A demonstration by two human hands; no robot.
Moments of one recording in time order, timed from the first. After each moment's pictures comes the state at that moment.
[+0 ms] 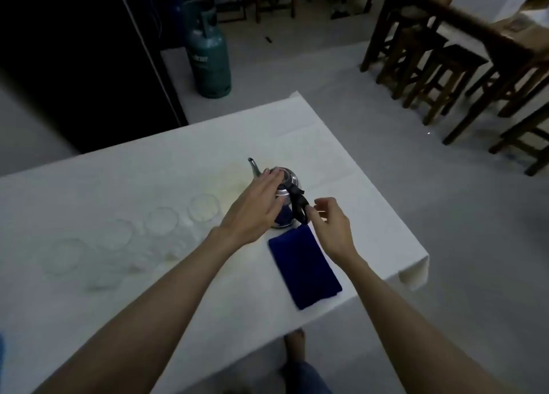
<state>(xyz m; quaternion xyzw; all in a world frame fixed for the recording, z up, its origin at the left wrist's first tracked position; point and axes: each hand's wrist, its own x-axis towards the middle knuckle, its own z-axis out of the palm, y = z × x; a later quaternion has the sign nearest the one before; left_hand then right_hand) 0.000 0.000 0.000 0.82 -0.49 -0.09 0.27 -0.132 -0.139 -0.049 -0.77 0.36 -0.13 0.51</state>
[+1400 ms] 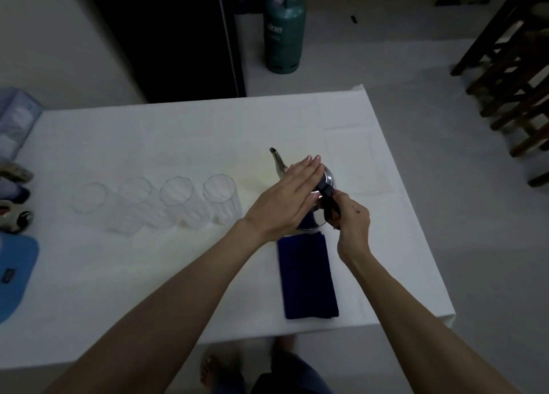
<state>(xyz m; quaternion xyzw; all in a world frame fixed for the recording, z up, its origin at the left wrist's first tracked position) -0.007 -0.038 -0.015 0.84 -0.49 0.04 0.22 -0.090 -0.168 -0.028 -0.59 0.34 -0.16 0.71</state>
